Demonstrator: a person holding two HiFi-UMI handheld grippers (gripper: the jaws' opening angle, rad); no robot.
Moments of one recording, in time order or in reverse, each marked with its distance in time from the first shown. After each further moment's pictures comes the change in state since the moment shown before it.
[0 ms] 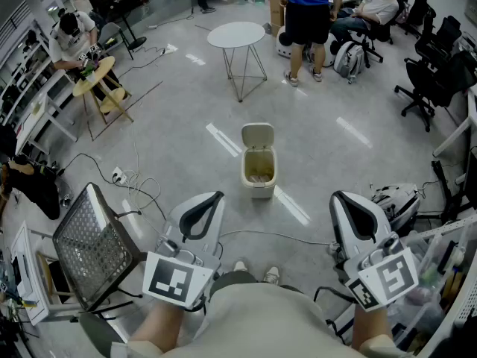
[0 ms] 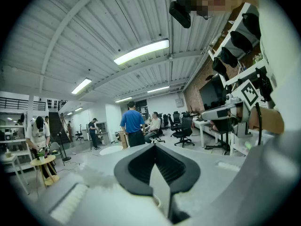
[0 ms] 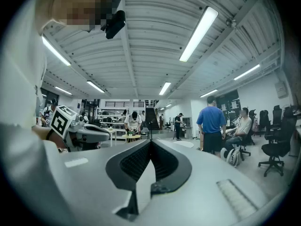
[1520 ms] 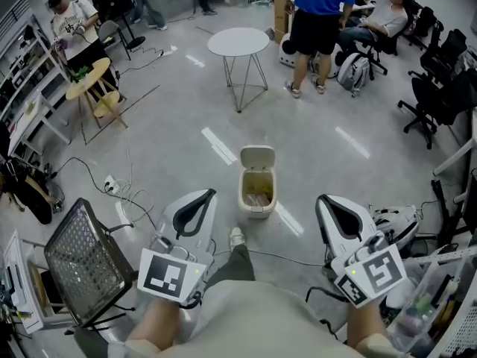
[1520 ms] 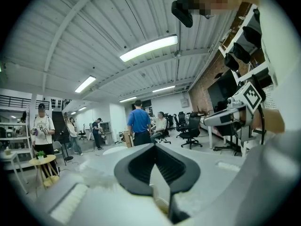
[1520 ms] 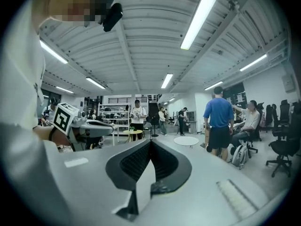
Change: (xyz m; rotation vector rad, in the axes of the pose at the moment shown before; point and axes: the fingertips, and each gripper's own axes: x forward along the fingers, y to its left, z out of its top) left arm 0.109 0.104 -0.010 -0.024 -0.009 0.043; right arm 0.144 -0.056 -0.026 0.021 0.066 0.055
